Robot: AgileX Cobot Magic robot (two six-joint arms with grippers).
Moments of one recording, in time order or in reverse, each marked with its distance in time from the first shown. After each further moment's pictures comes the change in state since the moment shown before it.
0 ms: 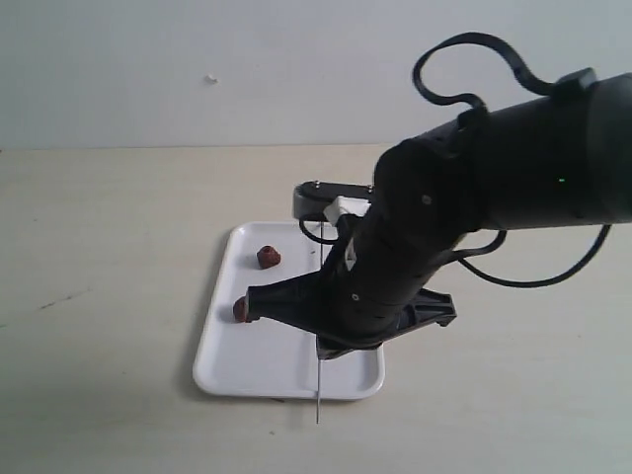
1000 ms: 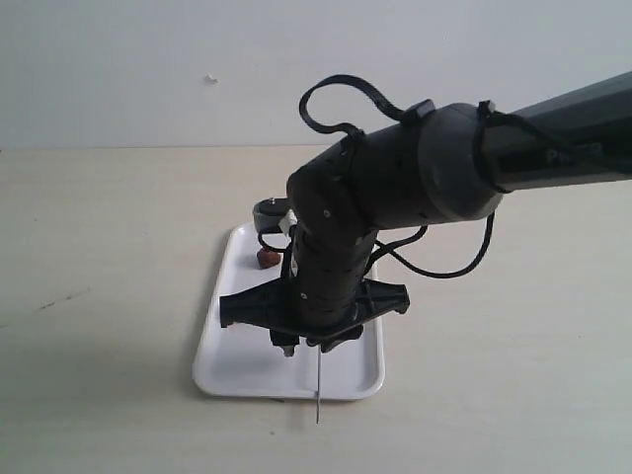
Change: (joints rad) left arm 0.000 0.000 0.000 0.000 0.000 0.000; right arm 0.019 0.242 -0.221 -0.143 0.089 0.099
